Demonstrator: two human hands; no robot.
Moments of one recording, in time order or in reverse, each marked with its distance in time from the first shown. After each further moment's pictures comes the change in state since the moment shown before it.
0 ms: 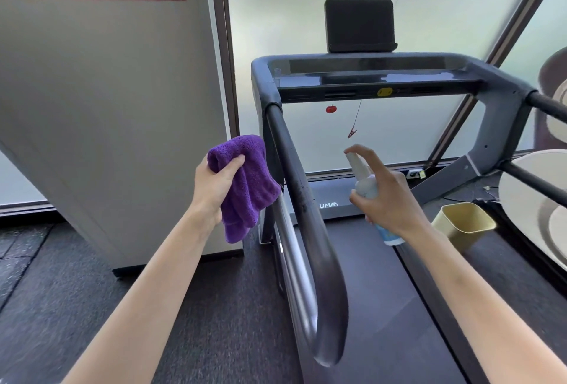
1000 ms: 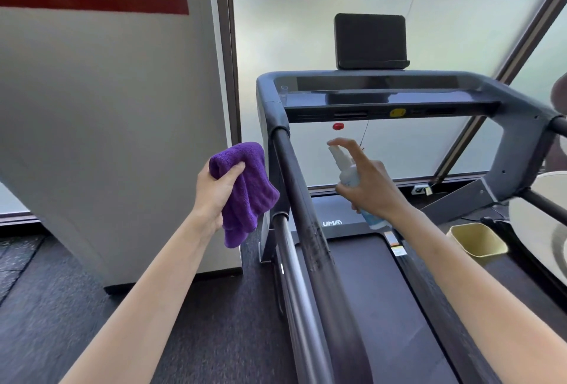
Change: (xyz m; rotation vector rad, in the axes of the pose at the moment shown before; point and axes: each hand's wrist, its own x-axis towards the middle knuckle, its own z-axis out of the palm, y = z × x) left_hand 0.081 0.001 0.013 -0.015 0.026 -0.015; right_hand 0.110 0.005 0.023 0.007 -0.107 -0.076
